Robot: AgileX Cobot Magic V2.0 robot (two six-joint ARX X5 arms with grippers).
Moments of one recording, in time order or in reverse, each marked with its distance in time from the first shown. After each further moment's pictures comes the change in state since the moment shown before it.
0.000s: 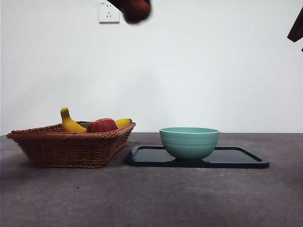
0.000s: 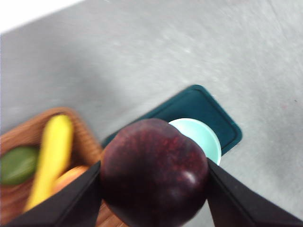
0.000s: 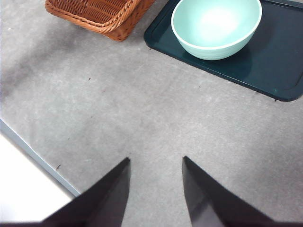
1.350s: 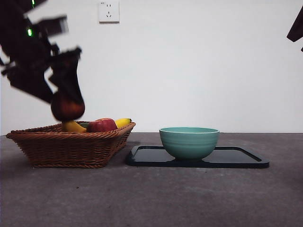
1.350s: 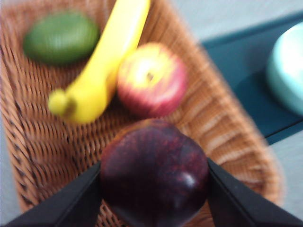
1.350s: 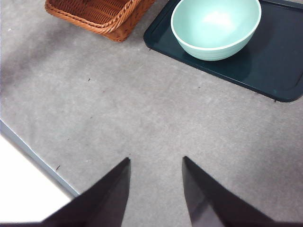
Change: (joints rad) left arm 0.234 -0.338 -1.223 0.851 0.006 0.025; right arm 0.000 0.000 0.000 0.002 0.000 0.000
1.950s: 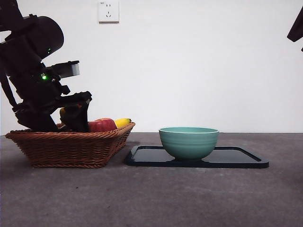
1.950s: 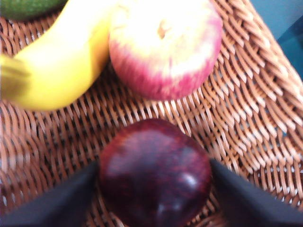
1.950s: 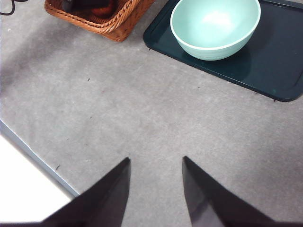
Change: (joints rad) left arm 0.002 0.200 -0.001 0.105 0.001 0.011; right arm 0.000 0.000 0.000 0.000 0.000 0.000
